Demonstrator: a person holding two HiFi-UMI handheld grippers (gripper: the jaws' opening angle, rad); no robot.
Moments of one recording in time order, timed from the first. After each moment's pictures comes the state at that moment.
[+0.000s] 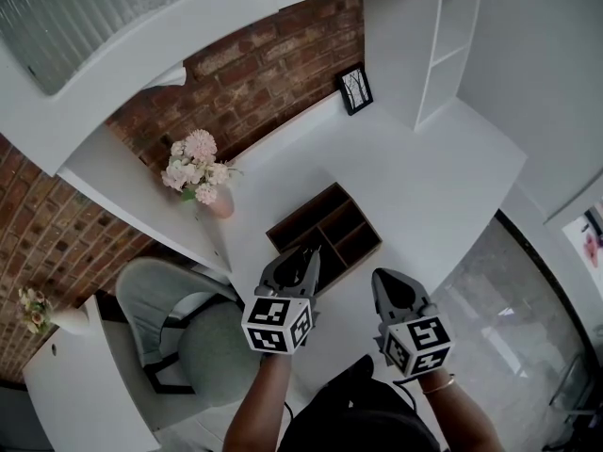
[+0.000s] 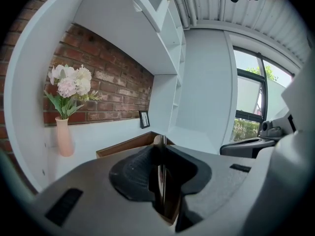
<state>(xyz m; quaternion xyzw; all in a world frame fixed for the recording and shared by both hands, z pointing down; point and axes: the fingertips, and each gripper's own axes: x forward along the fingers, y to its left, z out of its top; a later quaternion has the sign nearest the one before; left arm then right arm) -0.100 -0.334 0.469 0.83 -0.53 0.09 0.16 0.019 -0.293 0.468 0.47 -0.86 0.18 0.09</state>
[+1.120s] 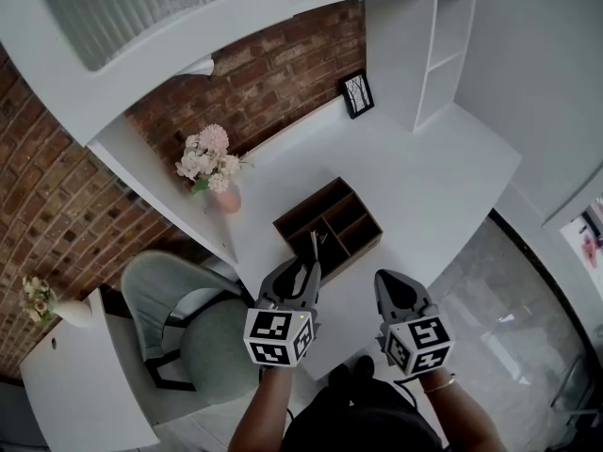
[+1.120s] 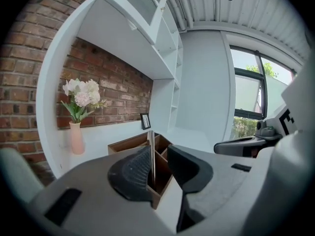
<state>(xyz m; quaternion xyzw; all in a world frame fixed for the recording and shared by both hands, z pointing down) -0.107 -0.277 0.452 0.82 -0.55 0.09 0.14 0.020 -0.257 0.459 0.47 -0.86 0.16 0.09</state>
